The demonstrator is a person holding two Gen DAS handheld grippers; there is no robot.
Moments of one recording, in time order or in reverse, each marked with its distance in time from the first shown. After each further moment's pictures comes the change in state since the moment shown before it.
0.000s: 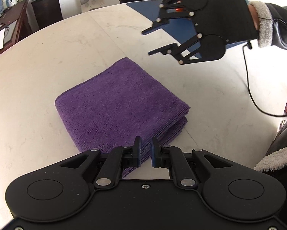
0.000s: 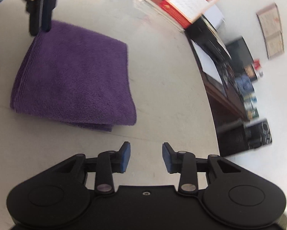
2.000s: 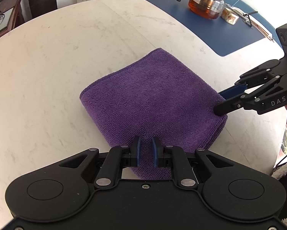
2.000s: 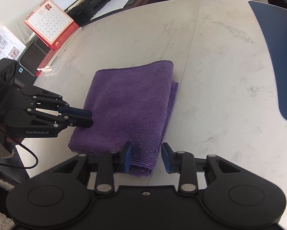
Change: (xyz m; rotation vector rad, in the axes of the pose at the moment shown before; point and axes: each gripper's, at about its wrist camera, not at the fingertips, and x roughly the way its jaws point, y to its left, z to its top) left arm 0.027 0.083 0.006 -0.005 0.034 -0.096; right arm -0.005 0.043 -0.011 1.252 0.126 0.292
